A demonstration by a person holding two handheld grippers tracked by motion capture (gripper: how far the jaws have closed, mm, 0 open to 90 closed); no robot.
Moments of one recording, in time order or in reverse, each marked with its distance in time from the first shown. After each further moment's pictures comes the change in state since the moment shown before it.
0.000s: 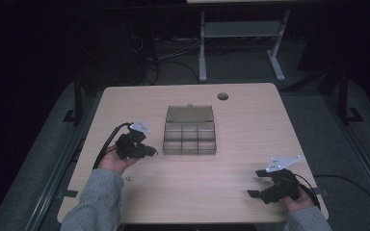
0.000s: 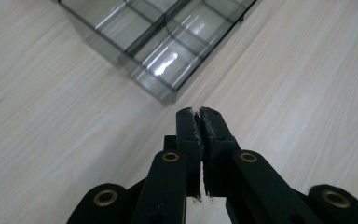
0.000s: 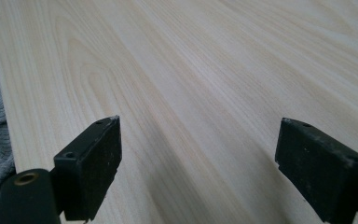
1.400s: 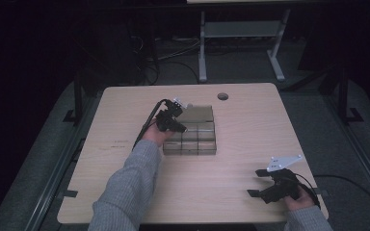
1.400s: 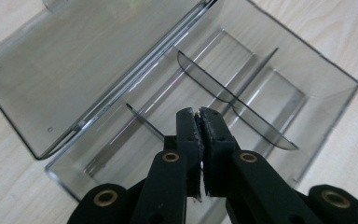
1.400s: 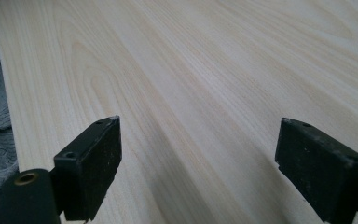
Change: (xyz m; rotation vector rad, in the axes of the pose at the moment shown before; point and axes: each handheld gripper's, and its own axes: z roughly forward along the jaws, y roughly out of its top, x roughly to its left) left arm 0.020 0.106 0.085 0.051 0.026 -0.038; right arm -0.002 0.000 0.000 -0.017 0.014 -0.005
